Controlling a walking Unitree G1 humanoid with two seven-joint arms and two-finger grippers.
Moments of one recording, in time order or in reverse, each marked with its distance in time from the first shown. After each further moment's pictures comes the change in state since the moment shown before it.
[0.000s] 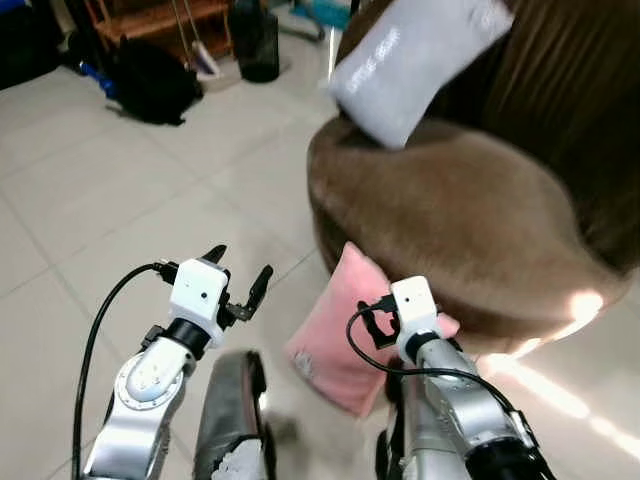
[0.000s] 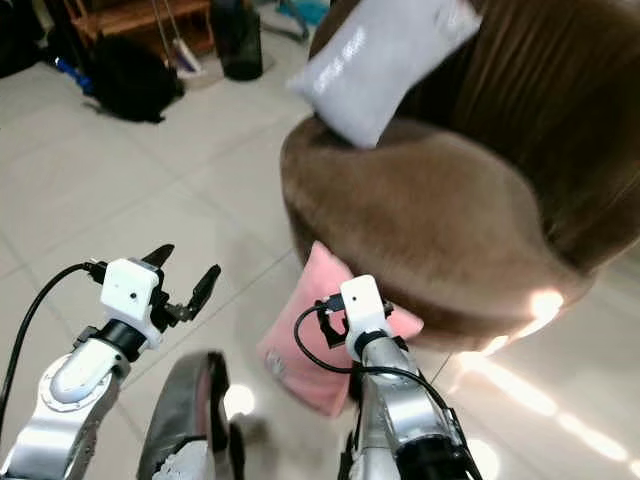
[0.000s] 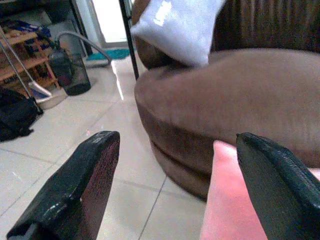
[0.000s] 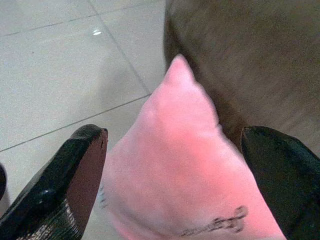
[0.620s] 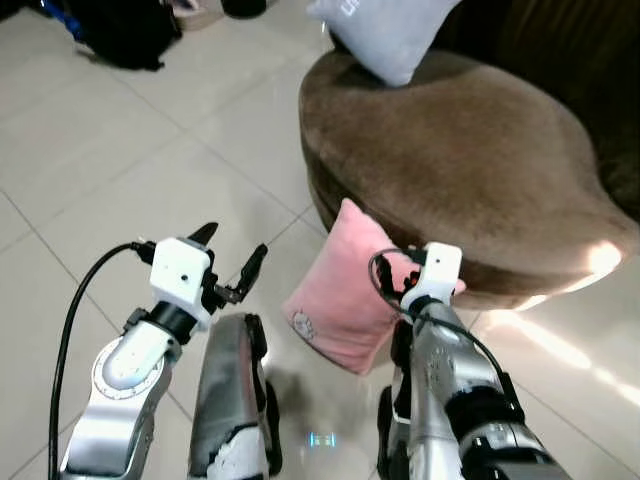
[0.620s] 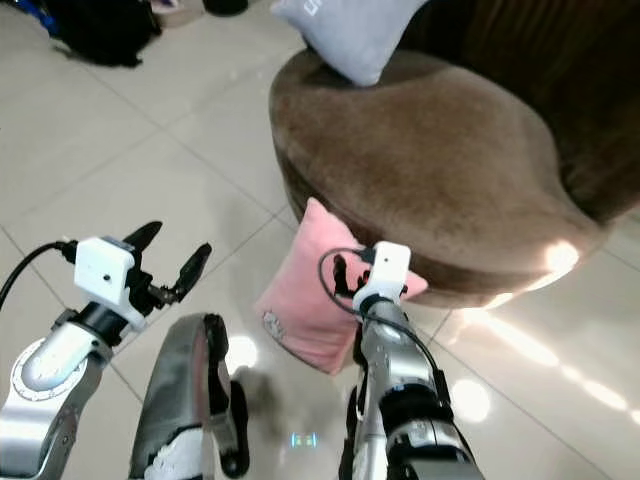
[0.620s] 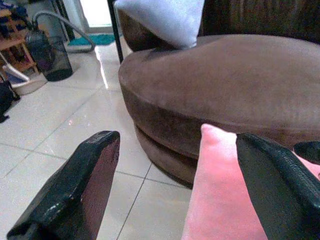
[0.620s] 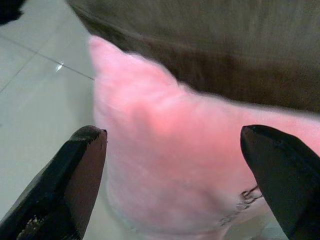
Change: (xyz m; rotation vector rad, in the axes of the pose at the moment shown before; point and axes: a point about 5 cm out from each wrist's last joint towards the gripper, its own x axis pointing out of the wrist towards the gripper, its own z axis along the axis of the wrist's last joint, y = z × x) left arm -0.003 0.011 0.030 -0.011 -0.072 -0.012; right arm 0.031 -0.025 0.027 0.507 -0.071 -0.215
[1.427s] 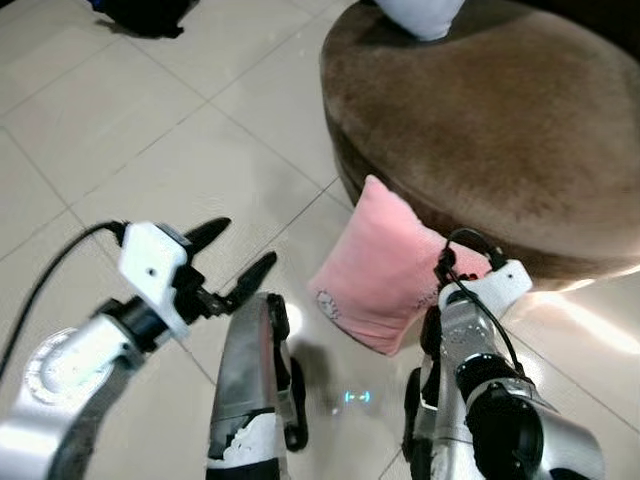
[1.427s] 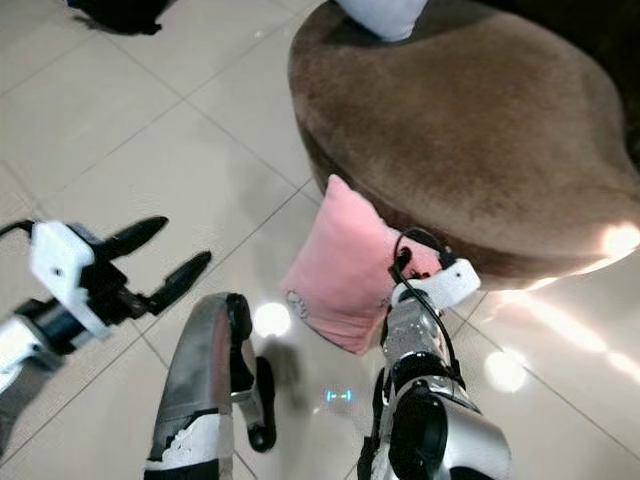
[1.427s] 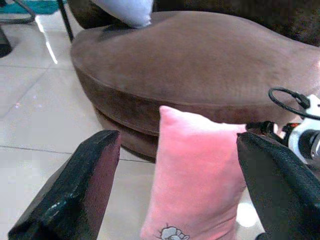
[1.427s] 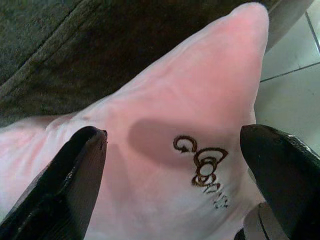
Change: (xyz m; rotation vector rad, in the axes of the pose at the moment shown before) left arm -0.023 0.005 0.051 -0.056 -0.001 -0.251; right arm 0.008 -0.051 0.014 0.606 -0.119 -0.364
